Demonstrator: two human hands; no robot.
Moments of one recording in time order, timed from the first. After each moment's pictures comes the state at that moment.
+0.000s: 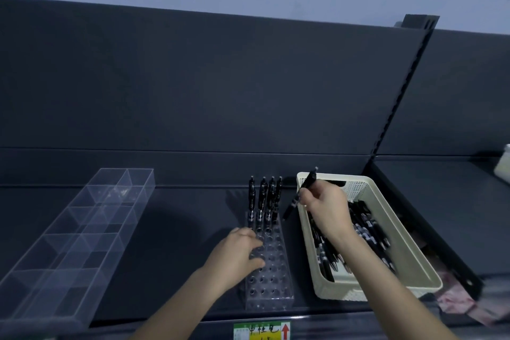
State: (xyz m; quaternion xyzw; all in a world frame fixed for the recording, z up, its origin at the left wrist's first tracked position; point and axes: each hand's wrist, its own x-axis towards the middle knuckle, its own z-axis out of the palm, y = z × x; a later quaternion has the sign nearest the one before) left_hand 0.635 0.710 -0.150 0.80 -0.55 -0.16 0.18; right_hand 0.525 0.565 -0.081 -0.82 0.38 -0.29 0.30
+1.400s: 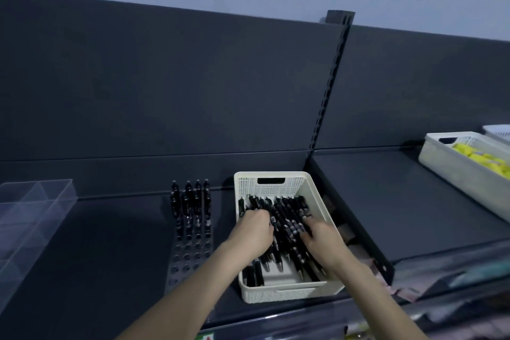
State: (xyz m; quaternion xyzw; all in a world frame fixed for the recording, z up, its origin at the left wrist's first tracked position) left_hand 0.539 0.575 -0.114 0.81 -0.50 -0.21 0.21; right_hand 0.407 0.485 -0.130 -0.88 0.44 -0.05 0.19
